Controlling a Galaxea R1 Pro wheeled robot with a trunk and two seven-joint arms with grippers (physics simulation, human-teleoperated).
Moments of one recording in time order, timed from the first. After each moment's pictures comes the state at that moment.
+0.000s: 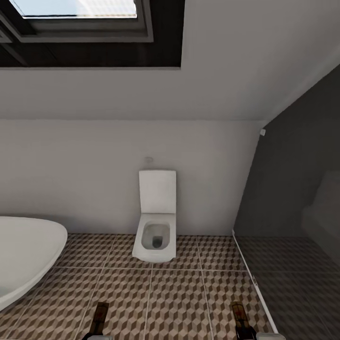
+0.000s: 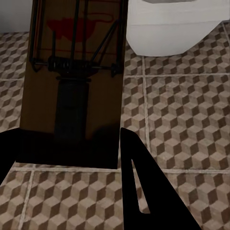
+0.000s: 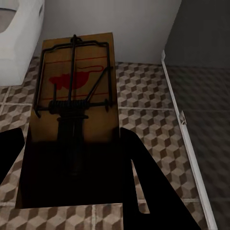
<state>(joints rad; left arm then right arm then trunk) -0.37 0.00 -0.60 0.08 0.57 -0.75 0.05 -0.08 -0.11 0.13 -0.55 -0.11 -0.55 -0.11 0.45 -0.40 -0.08</state>
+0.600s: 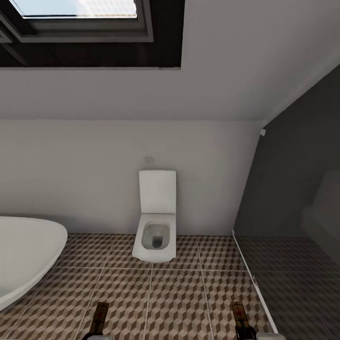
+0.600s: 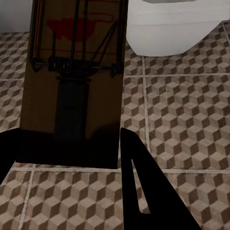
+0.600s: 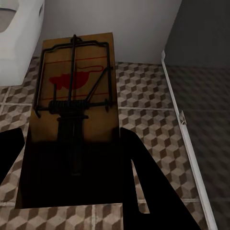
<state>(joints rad) -0.37 0.00 -0.60 0.08 0.57 -0.75 0.05 -0.08 -0.11 0.13 -0.55 -0.11 -0.55 -0.11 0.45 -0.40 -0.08</state>
